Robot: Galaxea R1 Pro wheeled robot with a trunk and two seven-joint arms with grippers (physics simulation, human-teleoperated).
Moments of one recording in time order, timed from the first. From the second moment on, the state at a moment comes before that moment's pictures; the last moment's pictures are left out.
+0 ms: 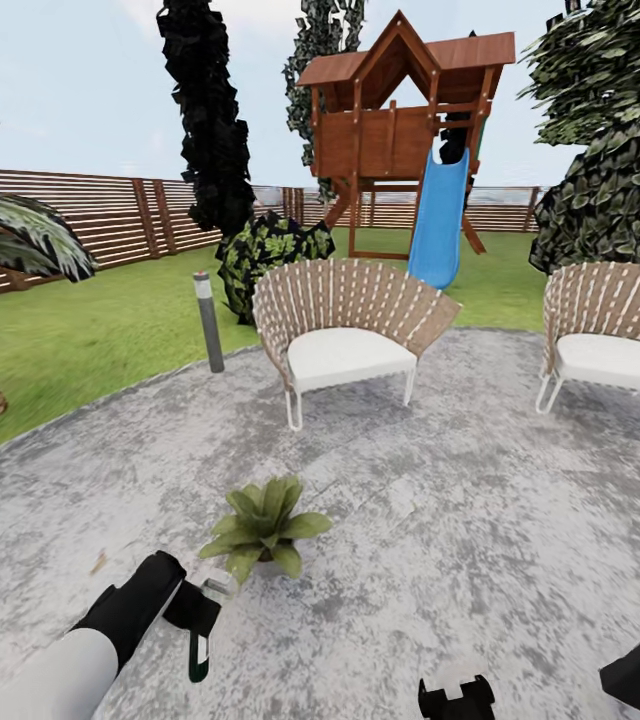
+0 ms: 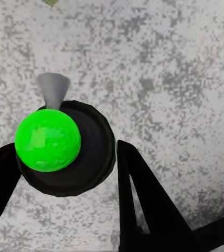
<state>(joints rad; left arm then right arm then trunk) -0.65 0.09 -0.18 -0.53 -0.26 0.77 -0.51 -0.41 0.06 -0.13 -0.13 0.43 -0.30 -0.31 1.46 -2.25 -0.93</state>
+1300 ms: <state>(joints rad) -0.74 0.10 -0.31 -0.52 -0.46 0.90 -0.86 -0.41 0.07 -0.13 -0.13 0.43 -0.30 -0.31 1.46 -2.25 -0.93</state>
